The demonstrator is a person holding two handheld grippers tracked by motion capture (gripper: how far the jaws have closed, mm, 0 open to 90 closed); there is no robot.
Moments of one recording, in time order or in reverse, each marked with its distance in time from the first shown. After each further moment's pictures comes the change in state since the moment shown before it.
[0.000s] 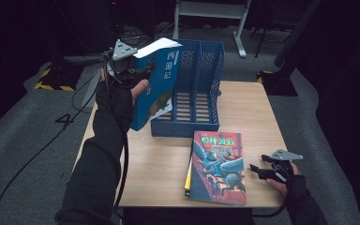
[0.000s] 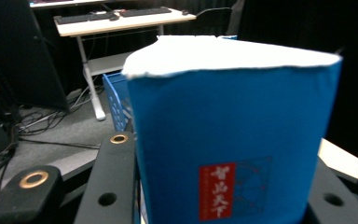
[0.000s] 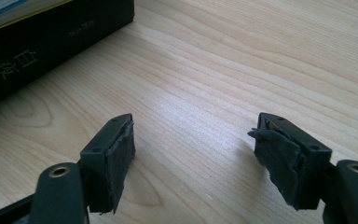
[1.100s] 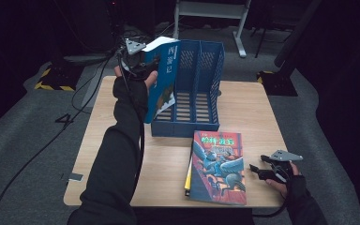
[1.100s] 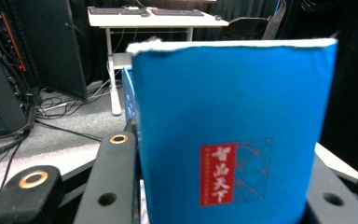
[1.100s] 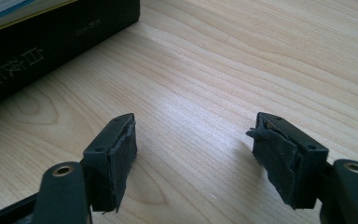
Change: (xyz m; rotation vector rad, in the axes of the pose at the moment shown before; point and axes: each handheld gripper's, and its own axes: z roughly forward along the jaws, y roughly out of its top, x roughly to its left) left arm 0.006 -0.011 0.063 -0.024 0.116 -0.114; right arm 0.002 0.000 -0.001 -0.004 0.010 -0.011
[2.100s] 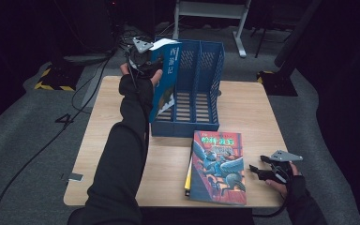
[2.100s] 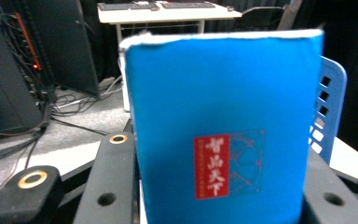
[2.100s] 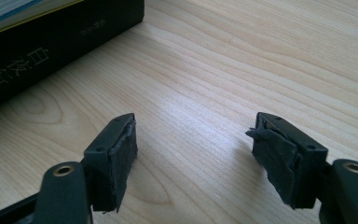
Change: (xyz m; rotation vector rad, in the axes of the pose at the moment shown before) left arm -0.006 0.001 0.019 0.013 0.057 0.039; right arm 0.001 -0.001 0.000 -0.003 0.008 -0.004
